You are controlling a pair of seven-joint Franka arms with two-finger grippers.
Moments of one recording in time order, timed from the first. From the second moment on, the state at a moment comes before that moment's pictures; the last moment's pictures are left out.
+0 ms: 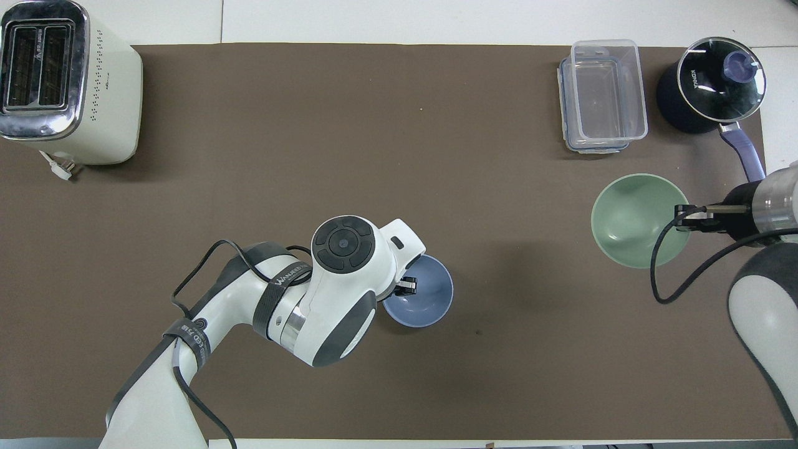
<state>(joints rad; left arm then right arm) -0.69 0.22 -0.08 -2.02 -0.20 2.16 -0.47 -0.02 -0.18 0.03 -2.01 -0.01 1.87 0.12</state>
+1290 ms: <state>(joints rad) -0.05 -0.07 -0.03 -1.72 -0.05 1.57 -0.02 0.45 0.04 0.04 -2.00 0.15 2.01 0.62</state>
